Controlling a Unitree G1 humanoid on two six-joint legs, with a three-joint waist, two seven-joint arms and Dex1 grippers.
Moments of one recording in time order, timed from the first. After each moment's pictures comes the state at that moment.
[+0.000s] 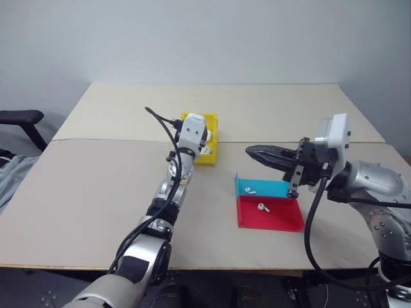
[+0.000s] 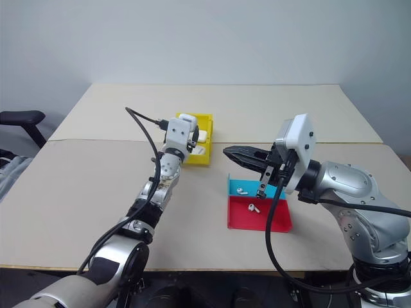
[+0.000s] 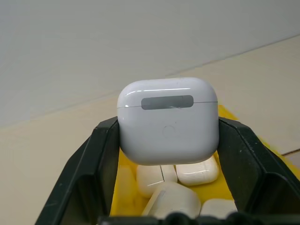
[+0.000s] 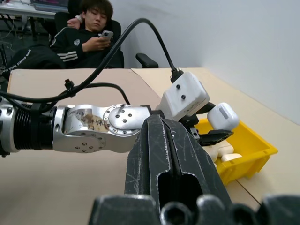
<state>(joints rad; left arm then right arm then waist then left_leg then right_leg) -0.93 0.01 -0.01 0.77 0.21 -0.12 0.11 -0.42 -0.74 -0.16 -0.58 0.77 0.61 0.74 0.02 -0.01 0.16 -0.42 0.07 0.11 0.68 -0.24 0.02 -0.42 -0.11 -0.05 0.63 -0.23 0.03</state>
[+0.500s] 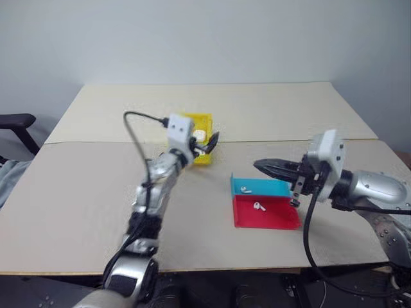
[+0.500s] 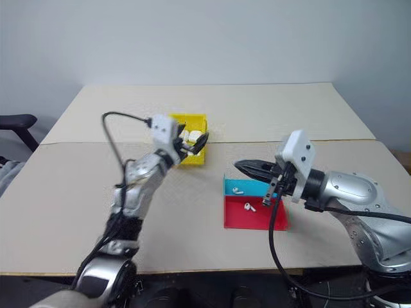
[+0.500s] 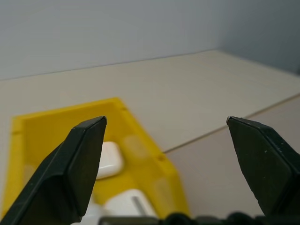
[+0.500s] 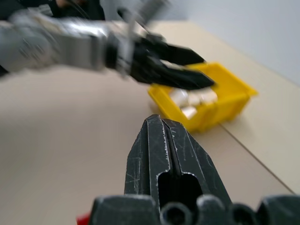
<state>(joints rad) -0.60 0.21 0.05 0.02 -0.35 0.47 -0.57 -0.26 -0.88 -0.21 -0.54 0.66 0.58 0.82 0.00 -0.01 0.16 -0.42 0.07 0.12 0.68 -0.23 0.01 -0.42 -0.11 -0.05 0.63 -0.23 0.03</state>
